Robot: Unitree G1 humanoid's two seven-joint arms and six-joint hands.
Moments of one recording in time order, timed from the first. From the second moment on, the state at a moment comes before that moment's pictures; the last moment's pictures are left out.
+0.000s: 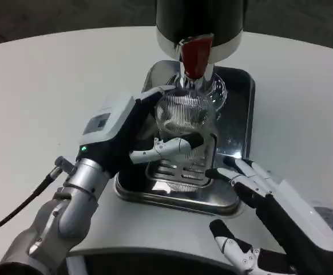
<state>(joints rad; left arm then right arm) -0.72 0.38 -0.25 0.71 0.53 -0.50 0.25 0.26 -0.25 0.12 -0.87 -0.77 0.12 0.44</state>
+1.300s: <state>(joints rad) -0.65 0.38 -0.19 0.58 0.49 -0.50 0.22 0.26 -0.25 0.11 -0.87 -0.76 0.12 0.43</state>
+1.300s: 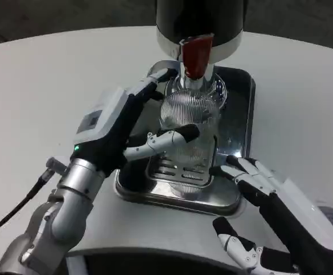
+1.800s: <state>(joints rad) -0.53 0.41 -0.07 0.34 0.35 -0.45 0.09 0.27 -0.24 0.11 -0.87 -0.76 0.12 0.43</state>
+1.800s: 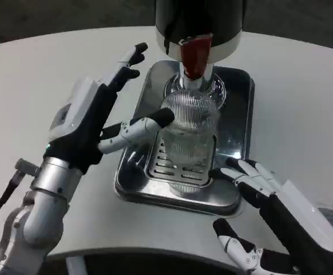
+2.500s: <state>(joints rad) -0.46 0.41 0.07 -0.03 0.01 -0.28 -0.17 0.28 -0.24 0.11 -0.87 -0.75 0.13 0.42</state>
